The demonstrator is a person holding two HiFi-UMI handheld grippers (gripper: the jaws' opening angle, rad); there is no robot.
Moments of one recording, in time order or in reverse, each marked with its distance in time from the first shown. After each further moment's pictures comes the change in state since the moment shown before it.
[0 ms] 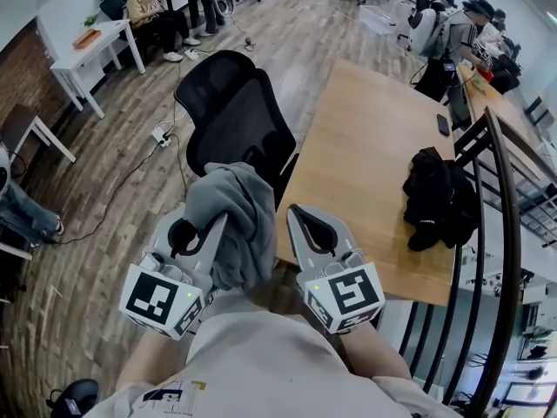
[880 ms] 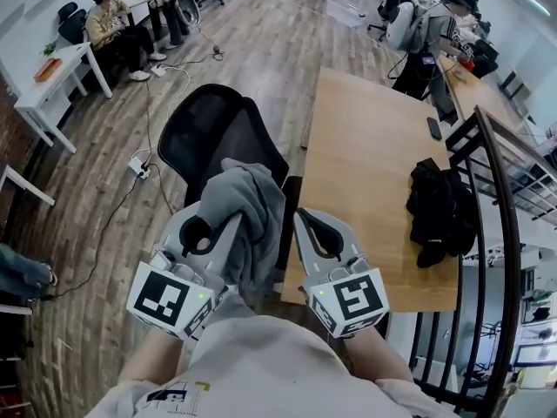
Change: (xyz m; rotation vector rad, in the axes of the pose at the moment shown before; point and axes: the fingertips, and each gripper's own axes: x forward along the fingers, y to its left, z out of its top) left arm 0.145 0.142 0.015 -0.017 -0.042 -0.205; right arm 0.170 -0.067 0.030 -0.021 0.033 -0.187
